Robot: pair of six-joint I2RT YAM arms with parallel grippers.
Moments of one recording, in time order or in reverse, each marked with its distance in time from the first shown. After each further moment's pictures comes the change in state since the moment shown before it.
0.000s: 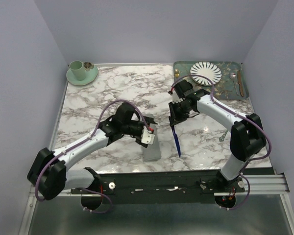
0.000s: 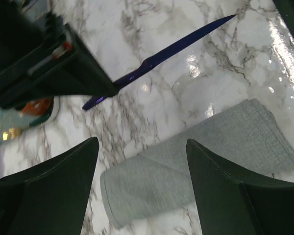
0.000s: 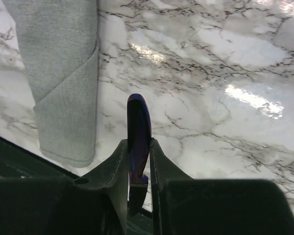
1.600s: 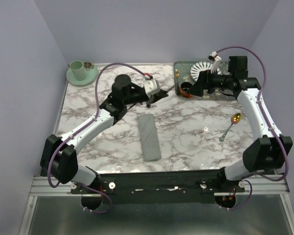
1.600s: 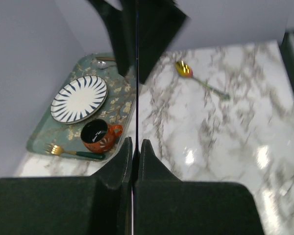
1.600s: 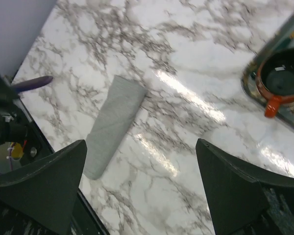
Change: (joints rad) left arm -0.013 0.293 0.401 0.290 0.034 -0.506; right arm -0.496 -0.141 0.220 0.056 -0.612 -0.336
